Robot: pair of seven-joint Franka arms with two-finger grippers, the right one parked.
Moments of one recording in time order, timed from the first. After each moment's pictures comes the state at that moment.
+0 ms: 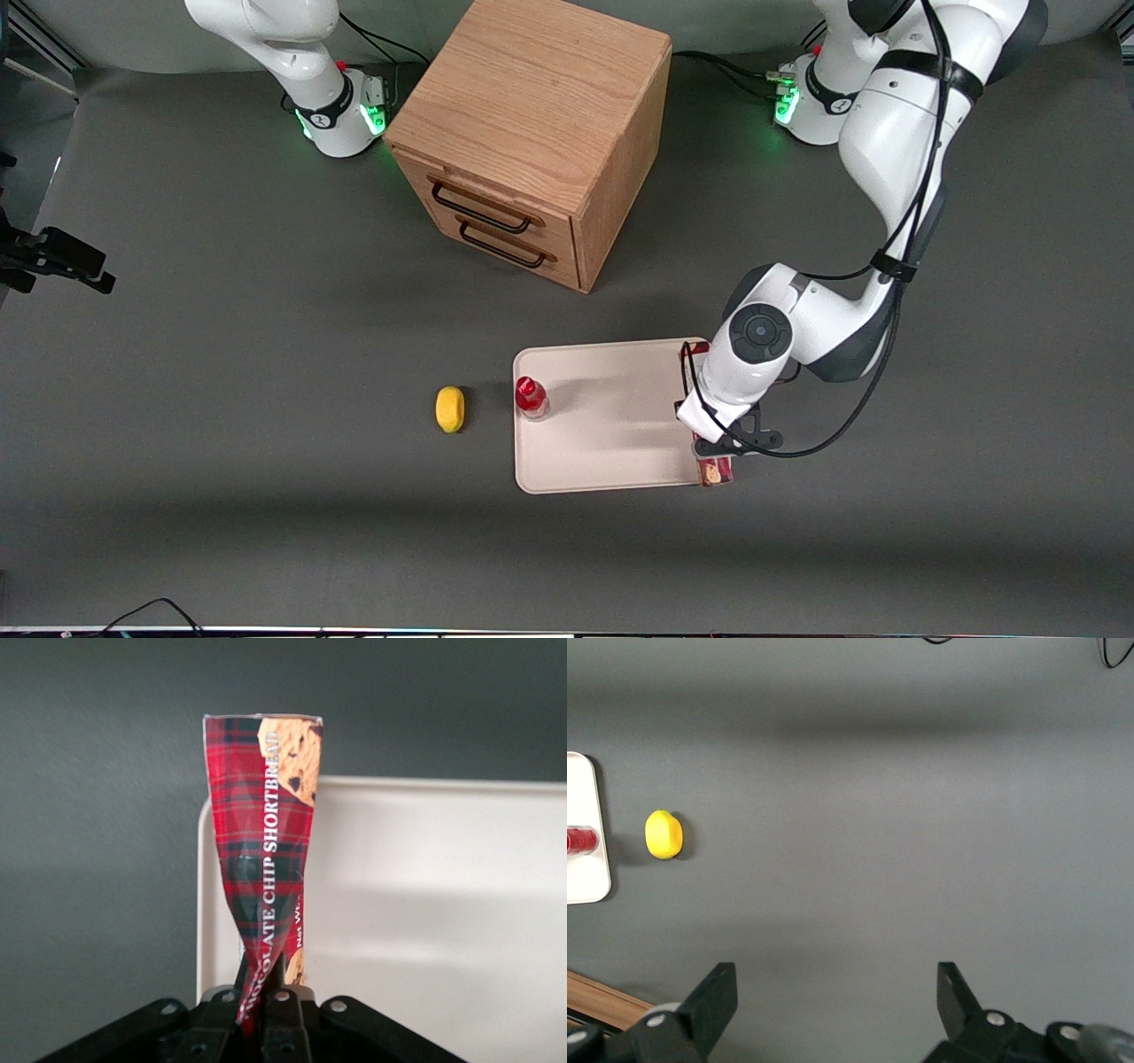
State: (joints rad) arm -0.16 0.74 -0.35 -1.54 0.37 2.33 -0.75
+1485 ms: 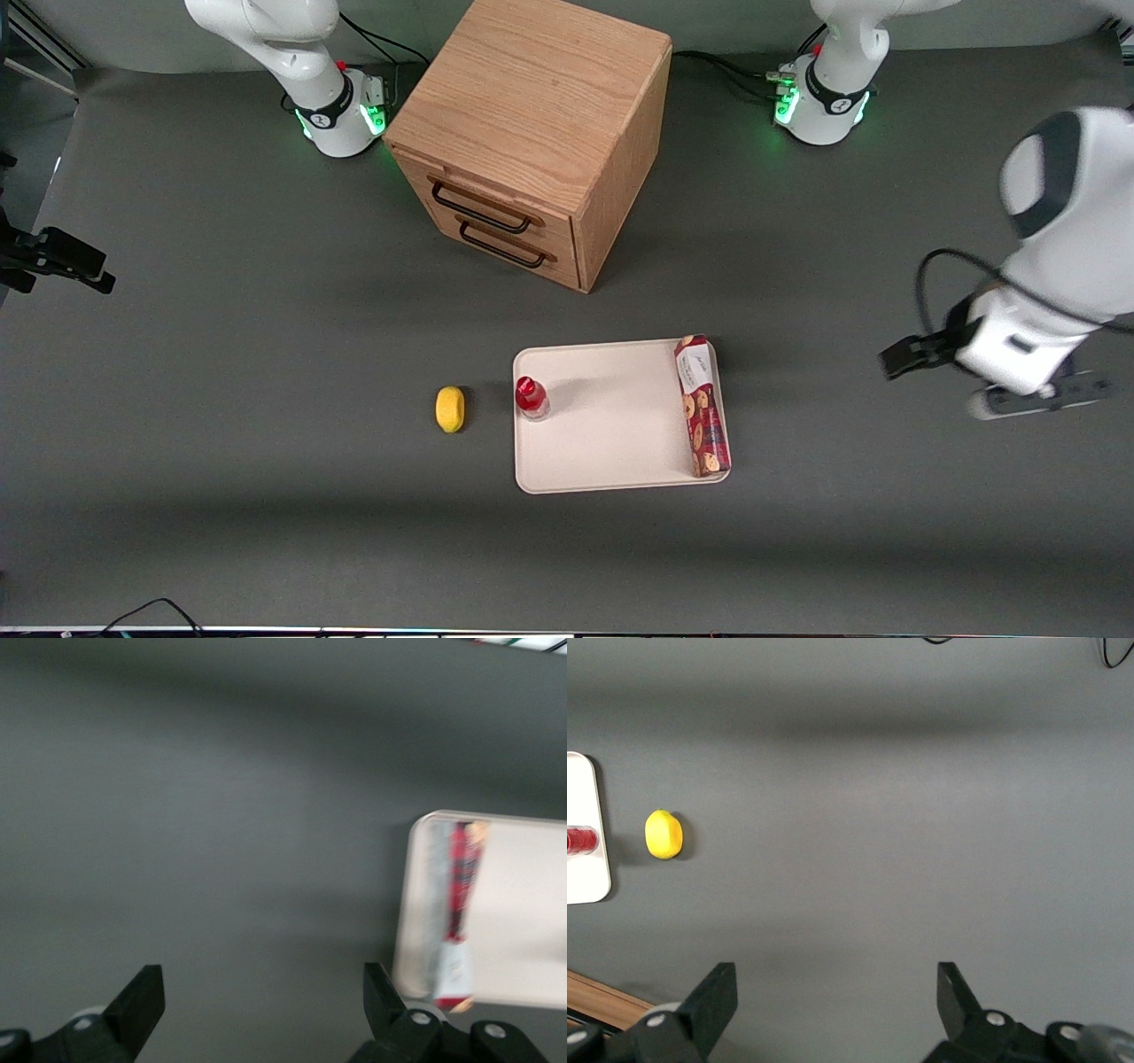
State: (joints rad) arm 0.13 0.22 -0.25 -1.55 0.08 1.80 -0.27
